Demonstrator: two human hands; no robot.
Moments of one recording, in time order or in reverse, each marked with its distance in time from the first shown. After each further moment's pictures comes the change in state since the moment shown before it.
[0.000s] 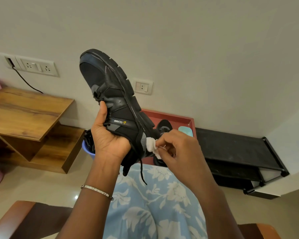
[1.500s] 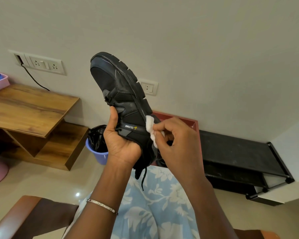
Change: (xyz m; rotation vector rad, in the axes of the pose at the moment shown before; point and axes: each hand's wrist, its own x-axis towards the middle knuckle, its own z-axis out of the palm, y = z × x) left_hand -0.009 -0.018 0.000 0.048 -0.037 0.012; right_hand 0.023 -0.025 0.013 0.101 0.220 -0.003
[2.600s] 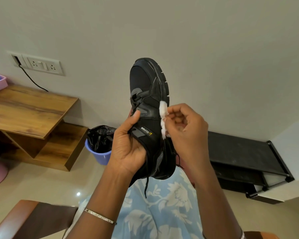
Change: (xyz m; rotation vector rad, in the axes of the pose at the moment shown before) left_hand -0.012 -0.006 0.014 0.099 0.014 -0.272; right_hand 0.028 0.009 -0.012 0.234 0.069 0.202
